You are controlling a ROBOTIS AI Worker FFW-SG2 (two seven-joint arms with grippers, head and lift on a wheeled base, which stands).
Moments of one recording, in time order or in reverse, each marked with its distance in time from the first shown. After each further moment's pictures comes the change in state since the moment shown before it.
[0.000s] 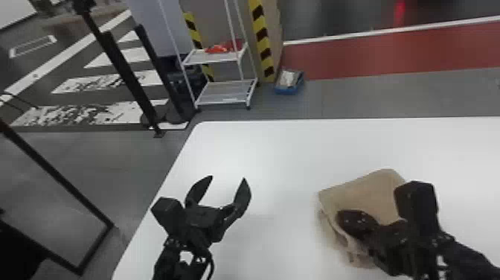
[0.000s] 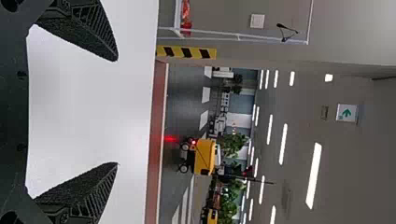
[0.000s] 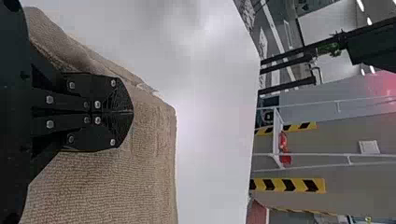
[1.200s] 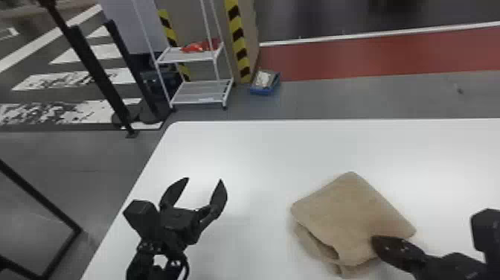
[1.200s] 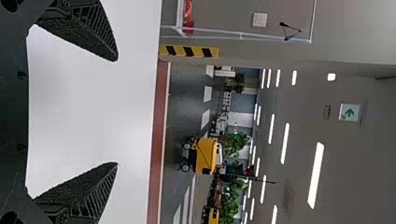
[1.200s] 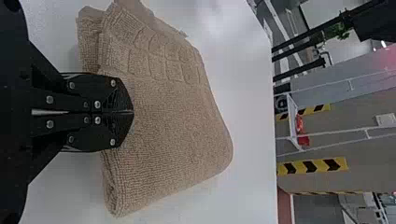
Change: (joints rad) left arm -0.006 0.000 -0.005 0.014 -0.003 -0.001 0.000; right arm 0.248 -0.043 -0.315 -0.249 -0.001 0.088 0.240
